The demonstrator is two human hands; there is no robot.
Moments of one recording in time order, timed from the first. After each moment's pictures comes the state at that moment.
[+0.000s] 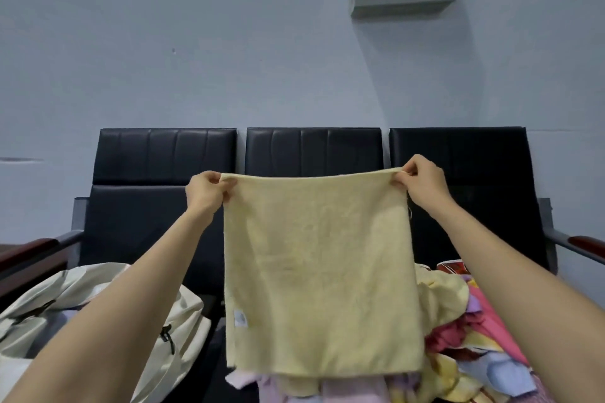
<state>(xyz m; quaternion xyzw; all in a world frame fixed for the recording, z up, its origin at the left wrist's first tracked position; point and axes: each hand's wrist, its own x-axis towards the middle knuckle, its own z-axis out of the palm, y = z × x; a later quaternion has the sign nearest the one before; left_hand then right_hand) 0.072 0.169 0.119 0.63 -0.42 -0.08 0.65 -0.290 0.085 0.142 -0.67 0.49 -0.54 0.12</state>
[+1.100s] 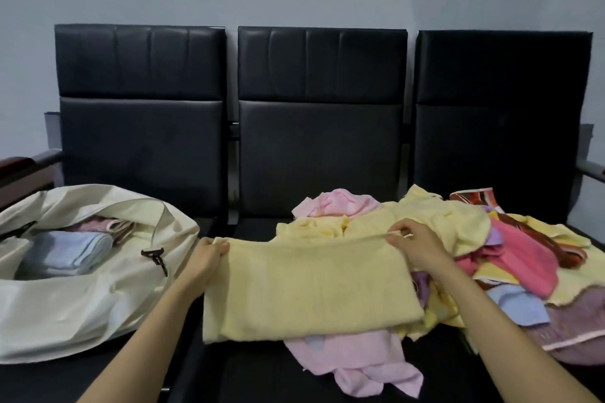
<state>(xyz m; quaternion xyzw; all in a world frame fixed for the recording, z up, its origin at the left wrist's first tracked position) 0.074 0.183 -0.128 0.73 -0.33 -0.31 0.51 -0.290 0.062 -0.097 -0.69 0.54 -0.36 0.32</state>
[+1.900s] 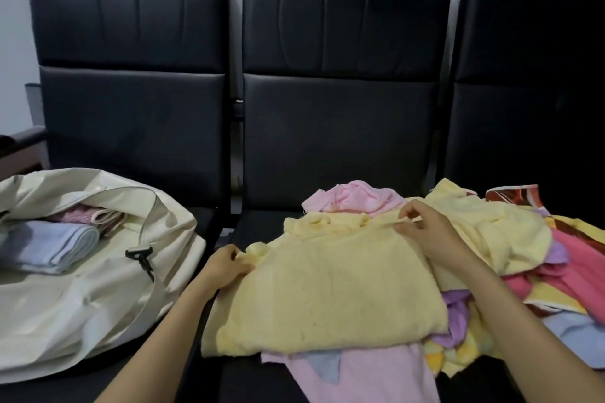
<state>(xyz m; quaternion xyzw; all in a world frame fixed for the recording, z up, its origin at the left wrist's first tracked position) 0.095 0.120 -0.185 0.80 -0.43 -0.29 0.29 -0.257 0.009 -0.099 -0.76 0.48 -0.33 0.29</state>
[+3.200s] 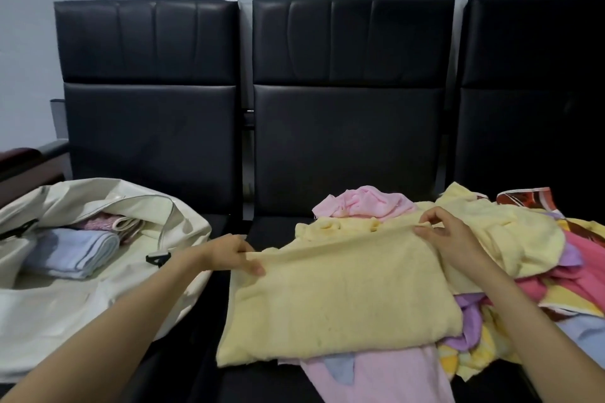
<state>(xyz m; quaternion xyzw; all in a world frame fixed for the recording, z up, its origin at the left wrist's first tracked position) 0.126 0.121 -0.124 0.72 -0.63 -0.28 0.06 -0.269 0.009 -0.108 -0.71 0.49 -0.39 0.33</state>
